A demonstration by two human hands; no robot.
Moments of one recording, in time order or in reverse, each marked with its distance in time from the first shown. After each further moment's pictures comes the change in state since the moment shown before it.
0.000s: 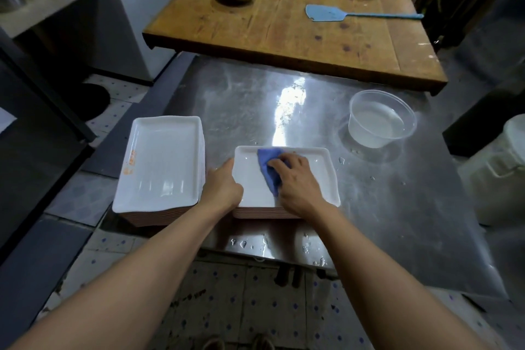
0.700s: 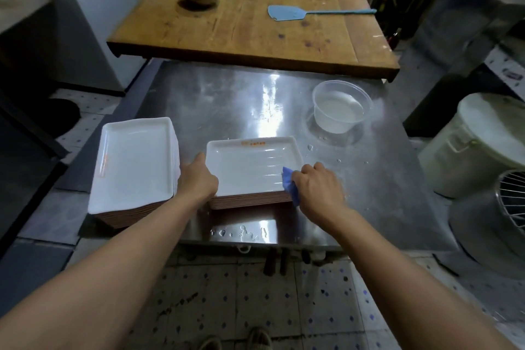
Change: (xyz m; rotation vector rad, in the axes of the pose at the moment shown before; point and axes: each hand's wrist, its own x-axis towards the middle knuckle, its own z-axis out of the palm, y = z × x) left_hand -0.011 0.014 -0.001 0.167 0.039 -0.053; right_hand -0.085 0.025 -0.047 -0.380 -0.012 0.141
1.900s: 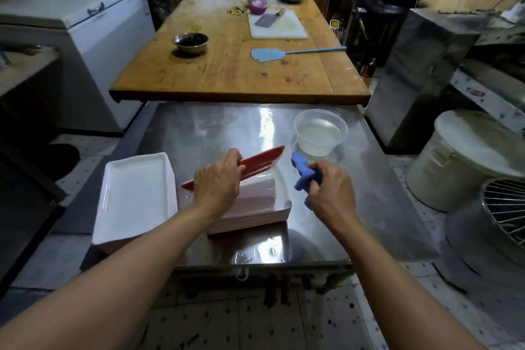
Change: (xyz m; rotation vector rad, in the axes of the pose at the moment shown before) left_hand -0.053 0.073 -0.035 0.190 0.436 0.728; right_hand -0.025 0.026 -0.046 0.730 0.461 0.407
